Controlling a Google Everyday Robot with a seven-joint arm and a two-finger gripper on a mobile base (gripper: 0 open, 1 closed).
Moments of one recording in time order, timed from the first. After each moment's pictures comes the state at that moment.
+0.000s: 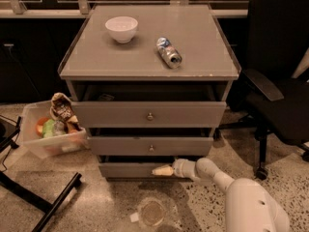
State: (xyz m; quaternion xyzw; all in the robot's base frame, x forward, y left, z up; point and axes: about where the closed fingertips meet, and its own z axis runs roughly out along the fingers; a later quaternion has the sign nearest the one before) arm 0.707 -0.089 0.207 -0.23 0.84 0.32 0.37
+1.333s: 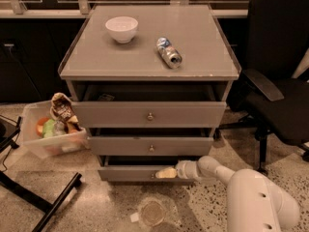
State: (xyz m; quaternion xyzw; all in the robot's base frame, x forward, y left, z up) arm 0.682 -0.103 0.209 -0.22 0.87 0.31 0.31
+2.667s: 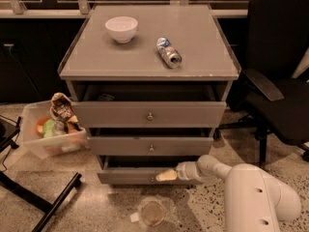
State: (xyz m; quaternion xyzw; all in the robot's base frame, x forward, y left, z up) arm 0.663 -0.107 0.208 -0.22 0.89 0.31 0.27
